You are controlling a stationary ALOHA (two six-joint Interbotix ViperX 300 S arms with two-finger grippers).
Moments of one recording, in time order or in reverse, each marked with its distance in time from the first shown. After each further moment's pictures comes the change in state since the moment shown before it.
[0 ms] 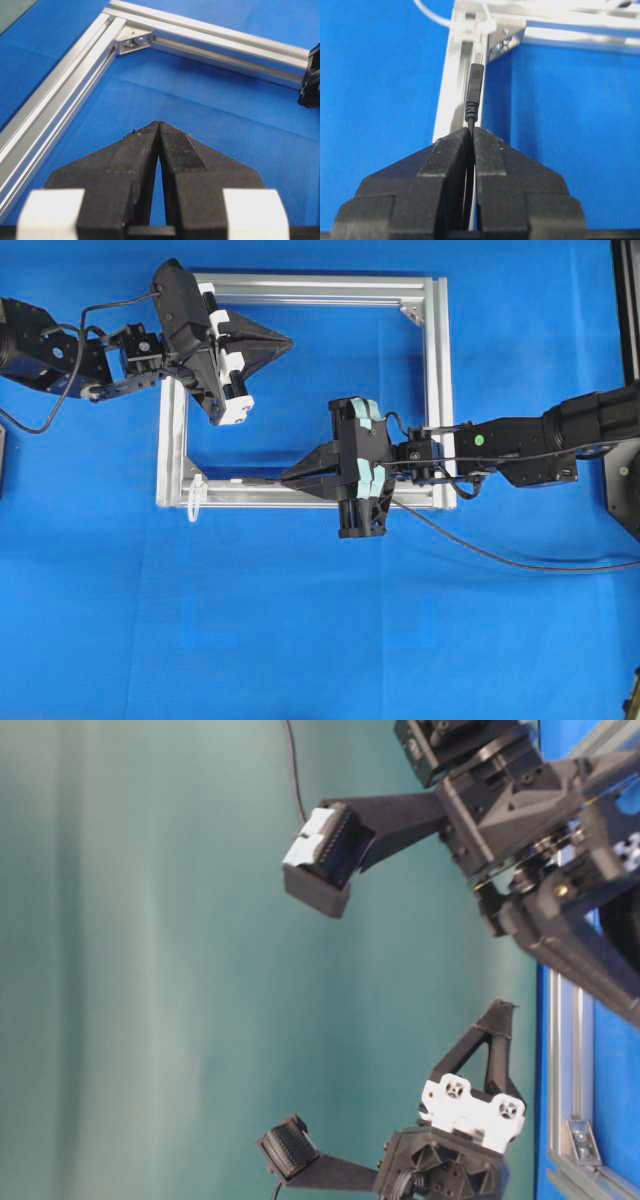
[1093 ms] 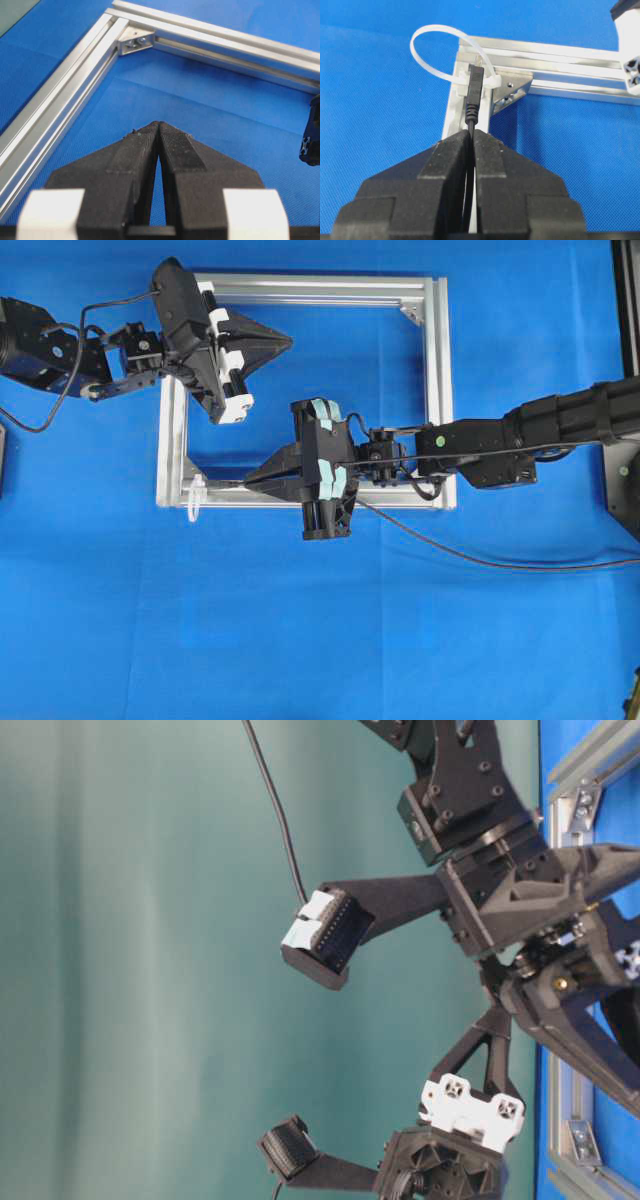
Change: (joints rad) left arm 0.005 0.000 0.000 0.000 0.000 0.000; right arm 0.000 0.089 -0.135 0.000 0.055 -0.002
